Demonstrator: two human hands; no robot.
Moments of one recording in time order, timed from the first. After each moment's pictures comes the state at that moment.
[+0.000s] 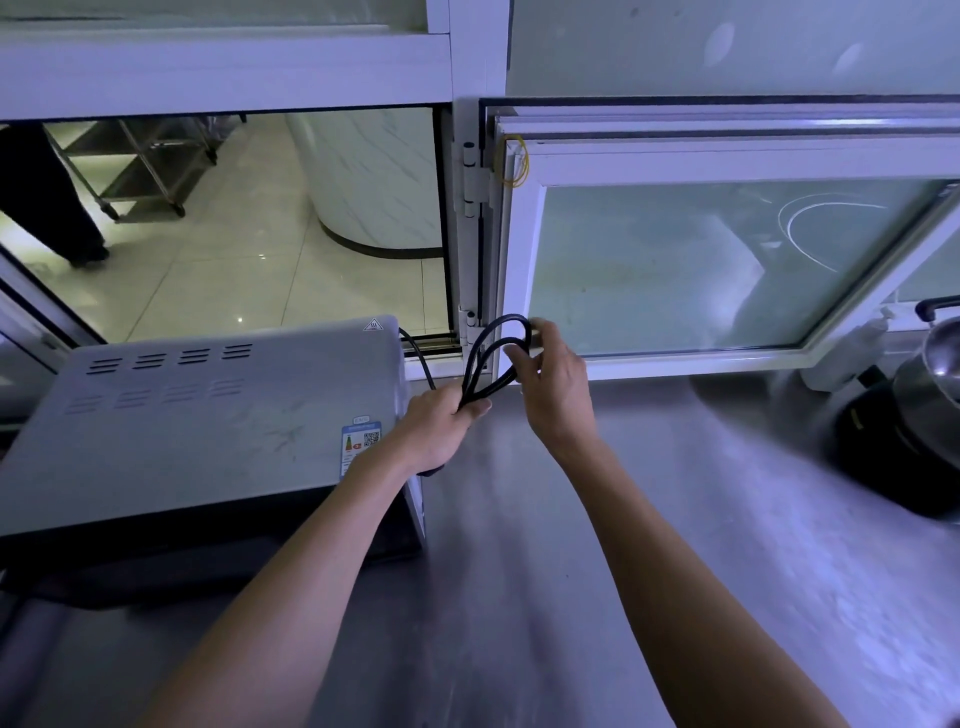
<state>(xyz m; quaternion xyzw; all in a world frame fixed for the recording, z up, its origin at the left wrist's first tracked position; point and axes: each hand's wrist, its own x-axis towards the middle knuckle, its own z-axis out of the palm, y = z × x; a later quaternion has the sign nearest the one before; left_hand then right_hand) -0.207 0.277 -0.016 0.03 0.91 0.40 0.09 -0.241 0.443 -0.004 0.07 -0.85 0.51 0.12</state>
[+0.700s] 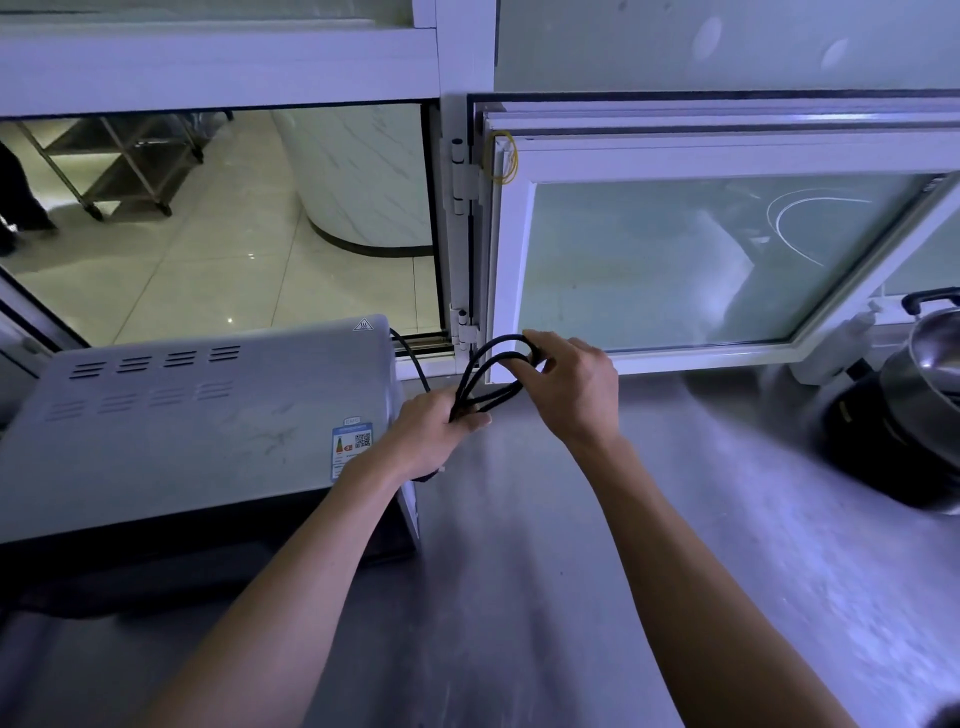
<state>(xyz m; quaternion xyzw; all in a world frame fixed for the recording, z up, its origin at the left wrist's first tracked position) -0.207 0.276 -0.025 0.06 0.91 0.41 0.09 -0.236 0.467 0.007 0.09 -0.90 0.35 0.25</state>
